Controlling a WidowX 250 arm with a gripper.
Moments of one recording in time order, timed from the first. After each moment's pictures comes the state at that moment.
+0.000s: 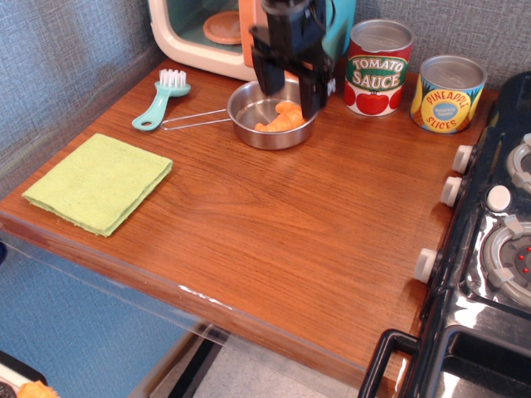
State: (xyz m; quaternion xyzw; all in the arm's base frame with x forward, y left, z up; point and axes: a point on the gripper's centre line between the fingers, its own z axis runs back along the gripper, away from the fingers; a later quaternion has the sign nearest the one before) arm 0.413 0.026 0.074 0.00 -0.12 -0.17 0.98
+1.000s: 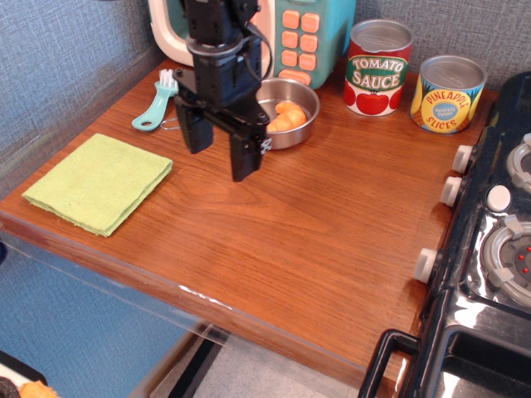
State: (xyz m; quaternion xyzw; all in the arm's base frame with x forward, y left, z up) arm 0.302 0.041 0.070 0.02 -0.03 -0.13 0.99
